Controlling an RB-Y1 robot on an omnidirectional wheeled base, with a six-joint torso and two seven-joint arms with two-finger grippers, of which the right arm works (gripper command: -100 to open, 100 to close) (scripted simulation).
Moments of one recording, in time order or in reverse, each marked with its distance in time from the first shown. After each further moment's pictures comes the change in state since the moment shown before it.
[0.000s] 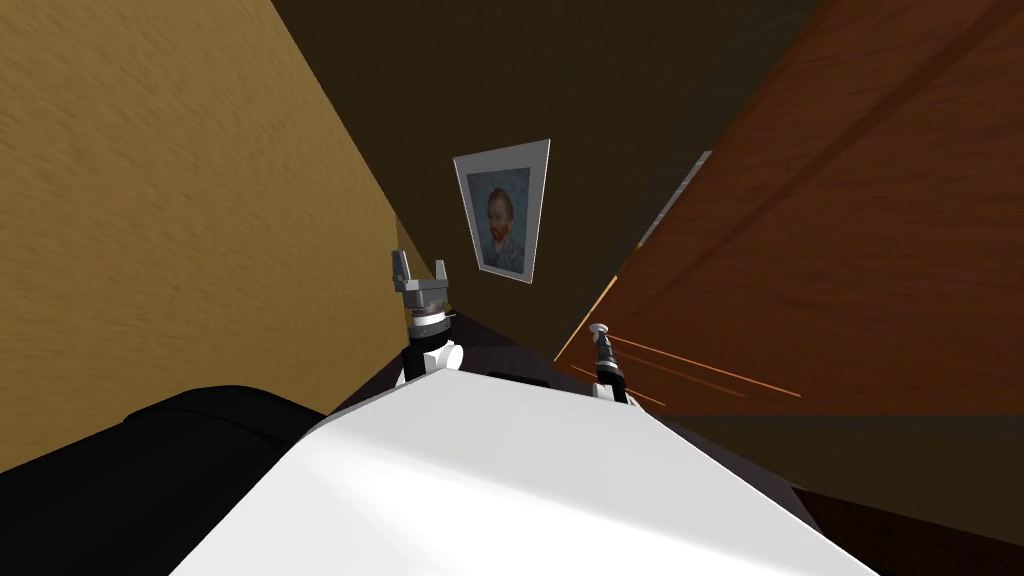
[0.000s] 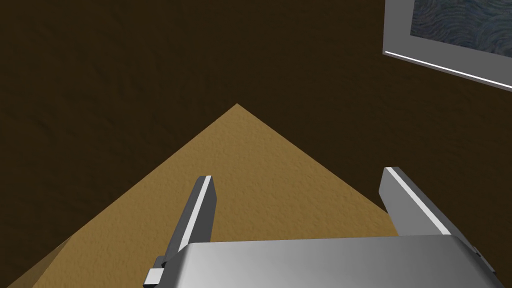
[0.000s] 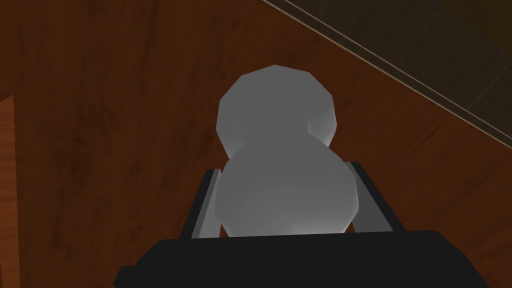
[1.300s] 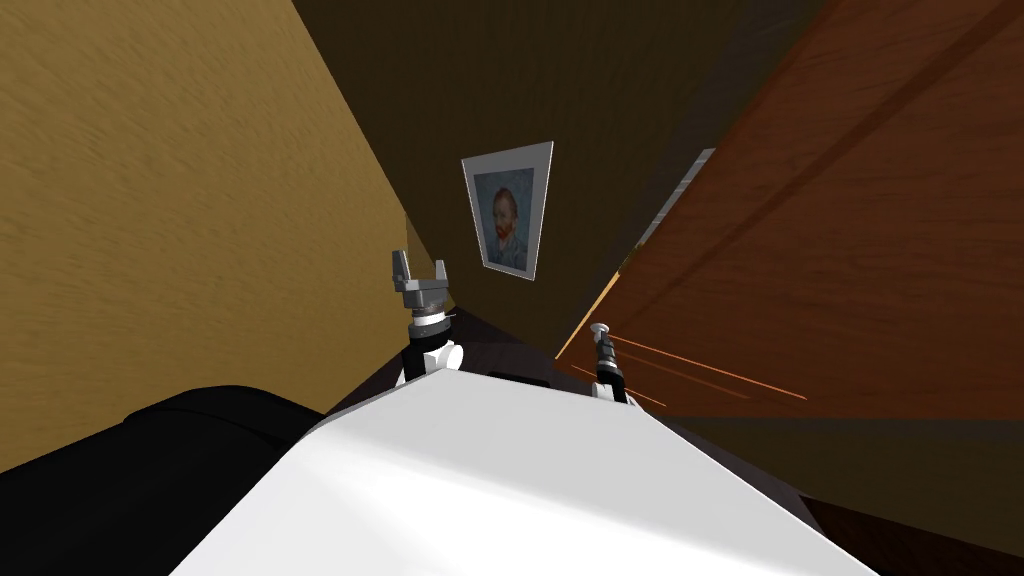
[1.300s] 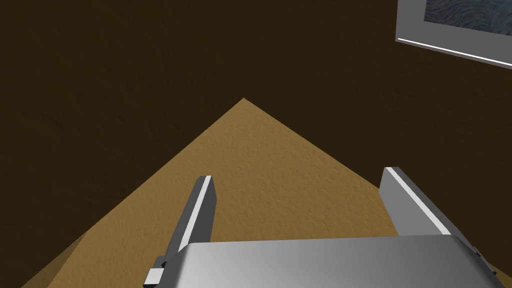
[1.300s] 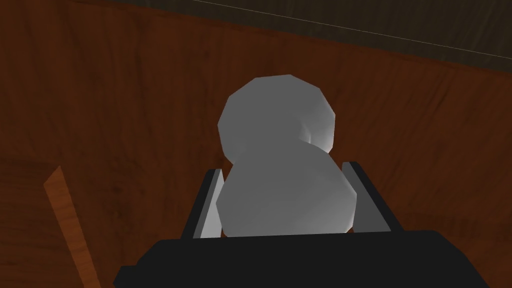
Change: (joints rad) arm -0.004 -0.014 0.059 0.011 -0.079 -0.001 -0.279
